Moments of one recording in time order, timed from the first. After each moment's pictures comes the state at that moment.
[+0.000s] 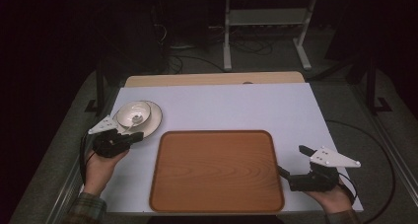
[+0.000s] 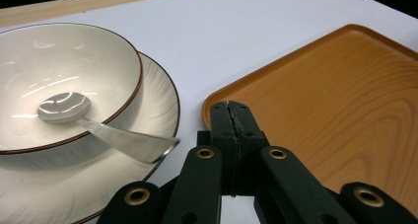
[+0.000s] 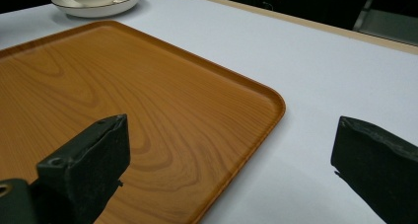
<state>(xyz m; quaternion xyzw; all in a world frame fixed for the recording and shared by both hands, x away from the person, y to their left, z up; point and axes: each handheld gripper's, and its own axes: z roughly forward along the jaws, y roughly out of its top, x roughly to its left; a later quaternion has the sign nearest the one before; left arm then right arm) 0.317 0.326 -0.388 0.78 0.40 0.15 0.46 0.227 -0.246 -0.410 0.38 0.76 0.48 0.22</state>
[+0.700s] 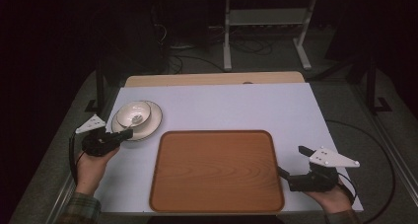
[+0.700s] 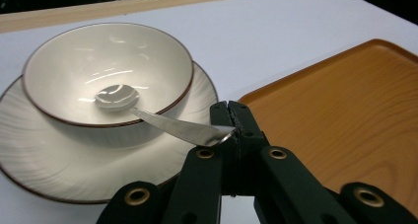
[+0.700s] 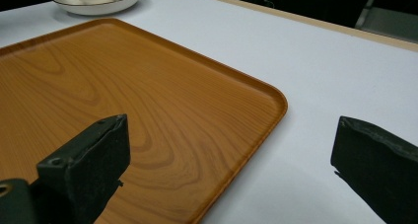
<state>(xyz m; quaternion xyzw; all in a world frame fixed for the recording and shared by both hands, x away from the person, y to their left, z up) 0.317 0.352 -0.386 0.76 0.43 0.17 0.46 0.227 -0.245 -0.411 0.38 0.76 0.48 0.22</state>
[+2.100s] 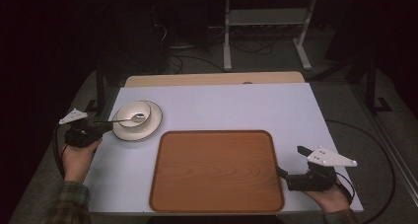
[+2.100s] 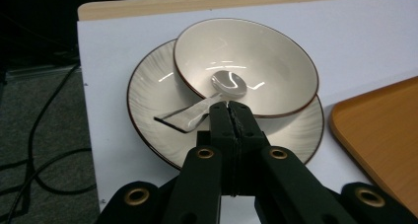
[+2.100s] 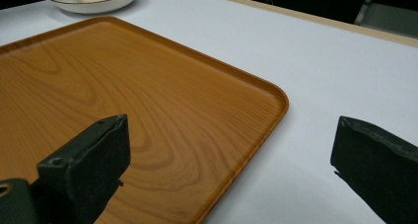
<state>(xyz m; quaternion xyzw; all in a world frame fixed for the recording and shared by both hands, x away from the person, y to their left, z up) 0.345 0.408 -0.389 0.72 0.50 0.21 0.43 0.229 -0.242 -0.413 0.39 0.76 0.47 0.22</state>
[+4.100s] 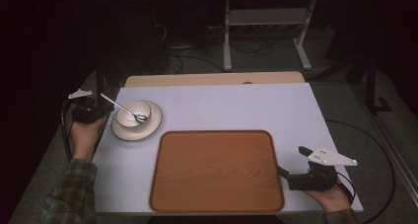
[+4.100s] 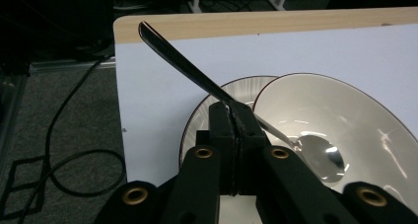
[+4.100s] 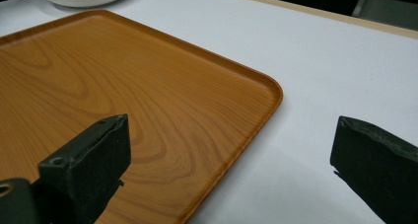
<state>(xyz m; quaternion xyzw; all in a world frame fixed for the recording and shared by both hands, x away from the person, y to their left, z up) 0.418 0.417 -0.386 0.70 0.54 0.22 0.42 0.231 -0.246 -0.417 0.40 0.76 0.47 0.22</state>
